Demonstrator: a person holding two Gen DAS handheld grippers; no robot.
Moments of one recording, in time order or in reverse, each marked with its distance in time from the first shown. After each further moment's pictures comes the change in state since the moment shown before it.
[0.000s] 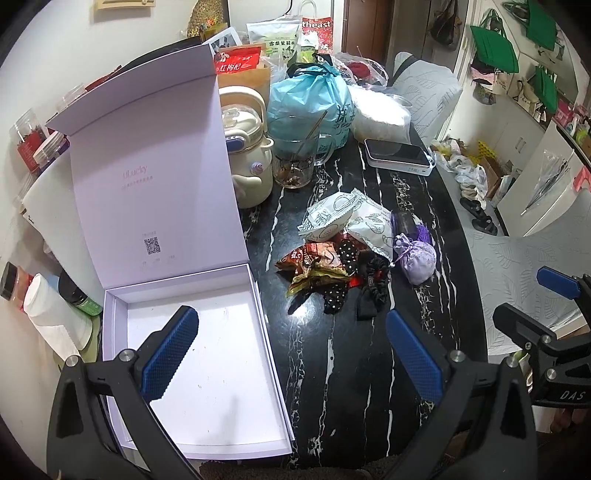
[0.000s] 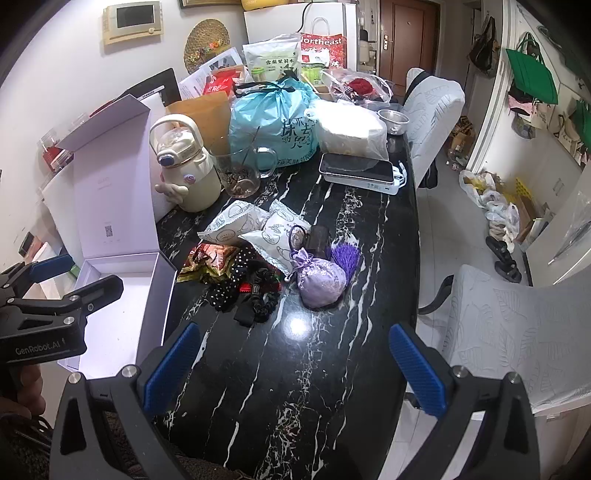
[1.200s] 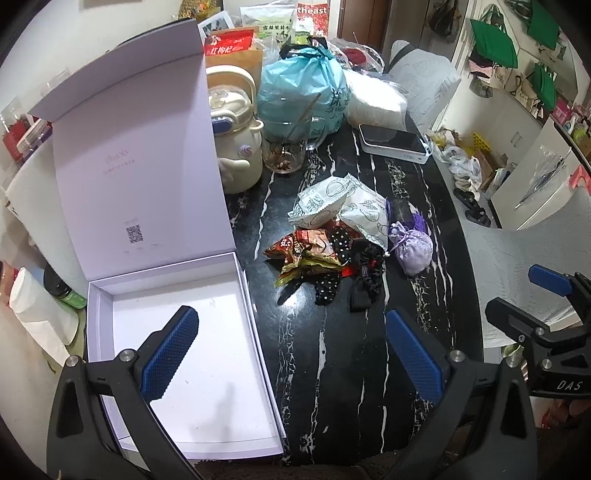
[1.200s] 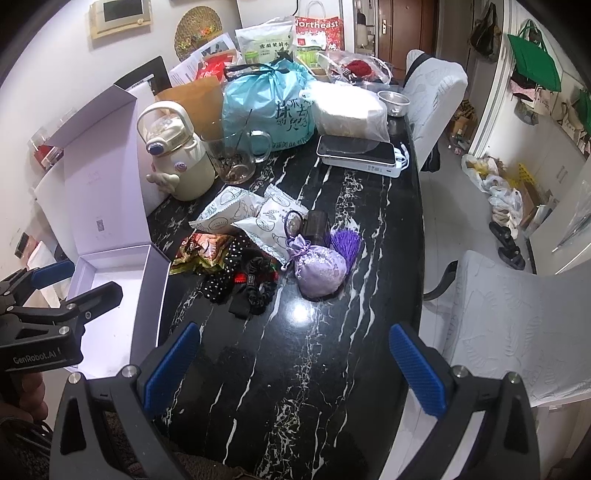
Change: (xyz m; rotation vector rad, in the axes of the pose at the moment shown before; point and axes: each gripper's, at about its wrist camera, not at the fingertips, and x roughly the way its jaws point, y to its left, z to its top) left arm 0.022 -0.004 0.004 -0.003 0.075 -0.042; right arm 0.021 -0.008 0.001 0.028 0.066 0.007
